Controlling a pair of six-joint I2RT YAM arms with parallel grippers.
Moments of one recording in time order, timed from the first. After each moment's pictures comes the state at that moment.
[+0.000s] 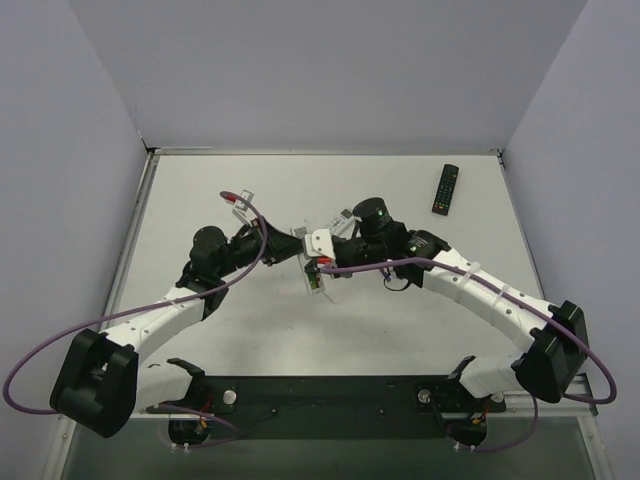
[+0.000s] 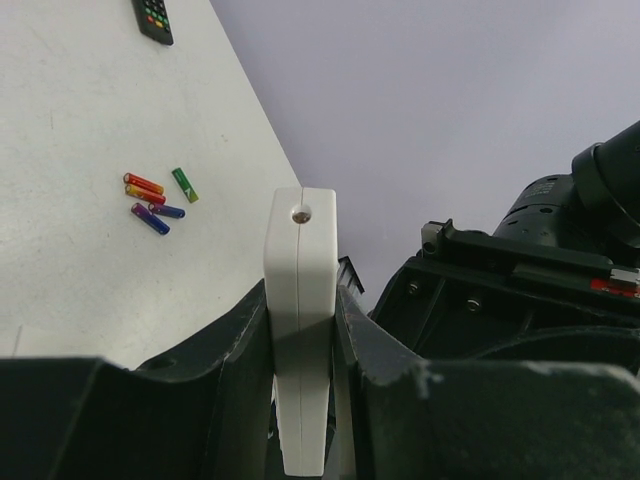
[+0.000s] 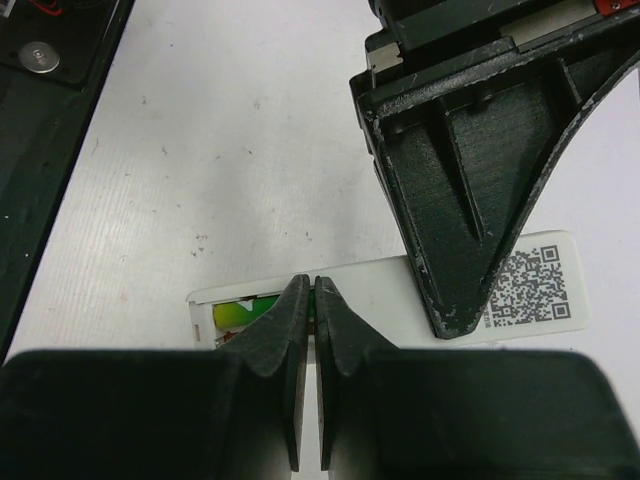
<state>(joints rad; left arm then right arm) -0.44 1.19 0.56 0.67 0.61 -1.09 0.80 1.36 1.14 -0.37 -0.69 -0.79</state>
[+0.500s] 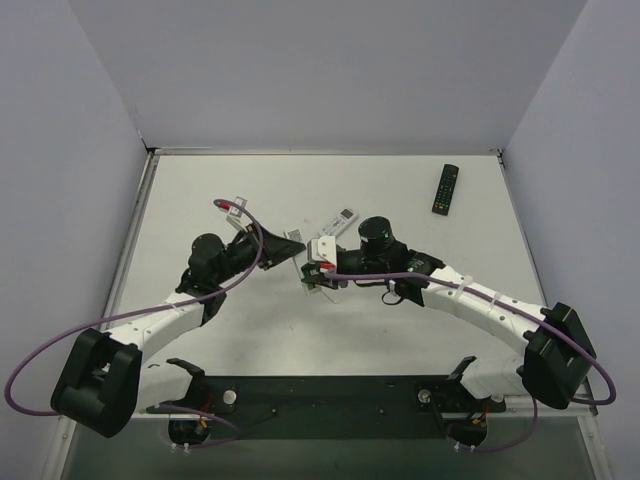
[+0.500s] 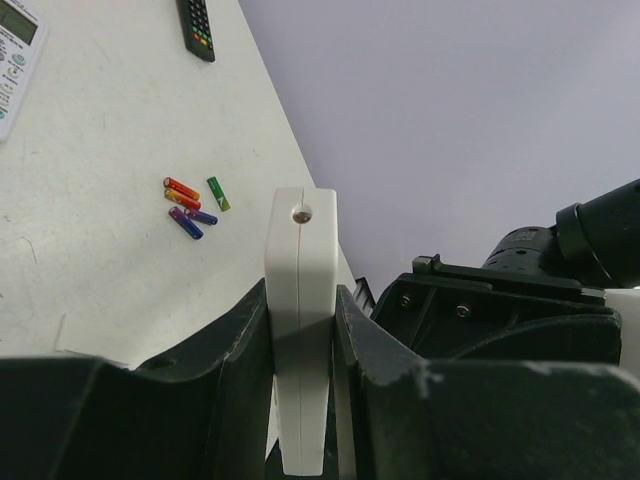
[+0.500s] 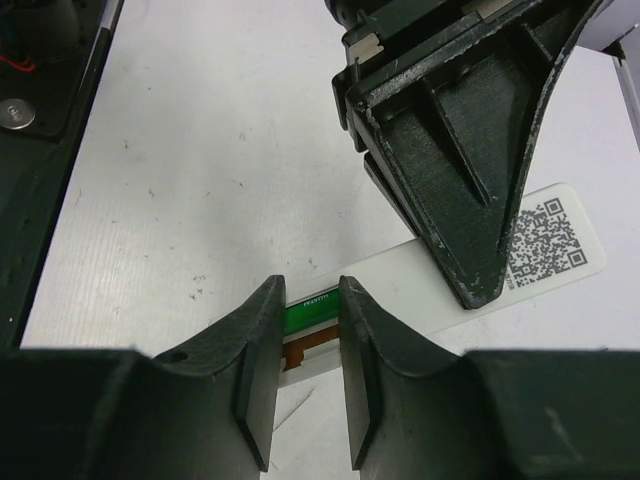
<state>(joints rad) -0.42 1.19 0.49 0.72 0.55 -1.10 0.81 1.32 0.89 0.01 -0.65 -0.59</state>
